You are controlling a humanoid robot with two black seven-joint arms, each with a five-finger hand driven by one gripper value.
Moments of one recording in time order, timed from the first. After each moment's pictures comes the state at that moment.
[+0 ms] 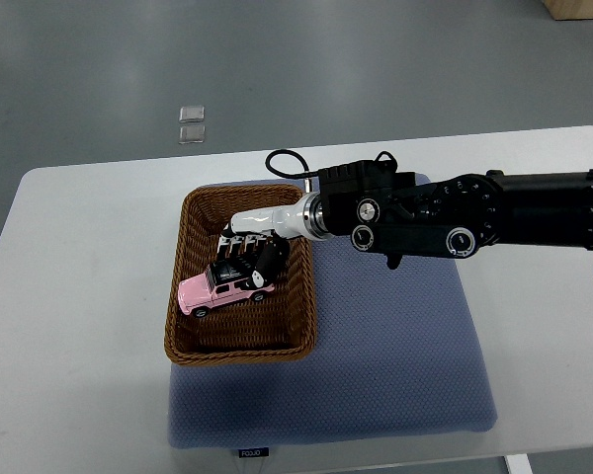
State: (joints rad) left arm 0.01 0.00 -0.07 -0.16 0.12 0.02 -0.07; right arm 1.40 -0.09 -0.22 1.12 -0.76 0.11 -0.11
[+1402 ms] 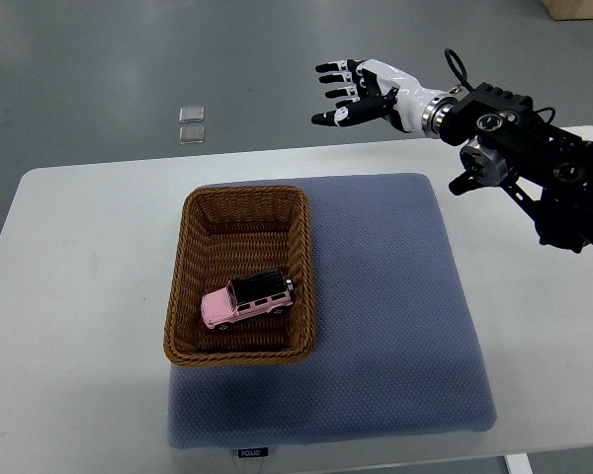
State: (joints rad) left arm 0.01 0.00 -0.07 -0.16 0.12 0.02 -0.07; right arm 0.98 -0.24 0.70 0.87 -0.73 0.09 -0.06
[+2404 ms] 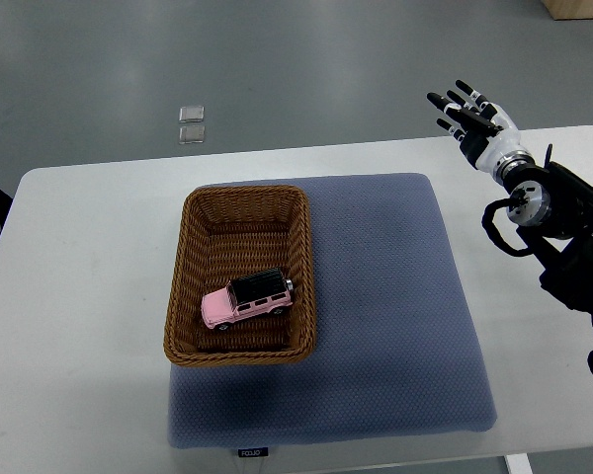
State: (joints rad) left arm 0.01 0.00 -0.07 -0.16 0.12 0.02 -0.07; right arm 0.80 -0.19 0.92 0.61 -0.23 -0.04 0.15
